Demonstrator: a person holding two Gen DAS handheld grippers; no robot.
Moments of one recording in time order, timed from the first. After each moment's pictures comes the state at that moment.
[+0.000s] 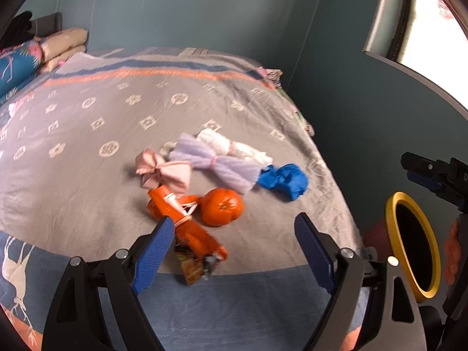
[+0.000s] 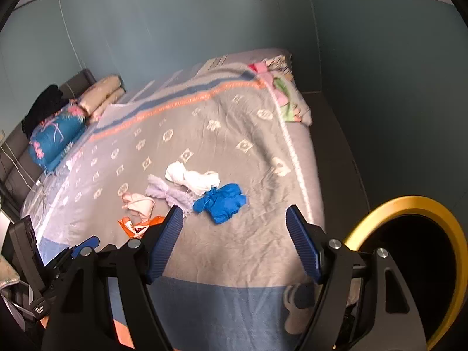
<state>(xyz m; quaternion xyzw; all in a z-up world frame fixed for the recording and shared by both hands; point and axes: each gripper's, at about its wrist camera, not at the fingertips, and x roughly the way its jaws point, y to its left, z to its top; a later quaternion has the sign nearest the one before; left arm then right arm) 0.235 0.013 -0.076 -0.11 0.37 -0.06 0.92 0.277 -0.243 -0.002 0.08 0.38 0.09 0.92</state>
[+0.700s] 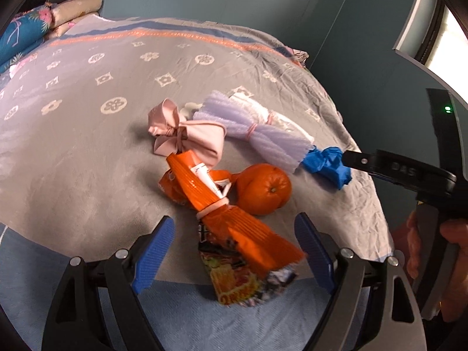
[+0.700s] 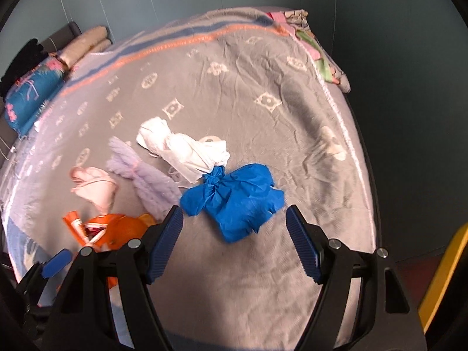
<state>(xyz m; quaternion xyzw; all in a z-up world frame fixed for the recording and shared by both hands) 0.272 0.041 -0.143 -0.15 0.42 -0.05 0.89 0.391 -0.159 -0.112 0.01 0.47 0.07 0.88</state>
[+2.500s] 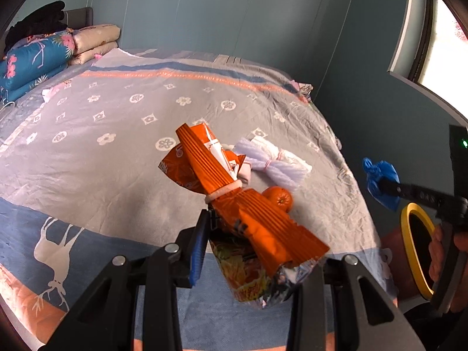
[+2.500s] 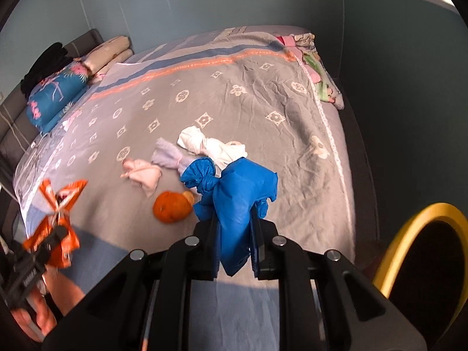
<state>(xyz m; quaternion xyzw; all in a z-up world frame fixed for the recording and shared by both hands) 0.188 0.079 -0.060 -0.12 0.35 -0.01 0.93 0.297 -0.174 -0.034 0.02 0.42 0.11 0.90</state>
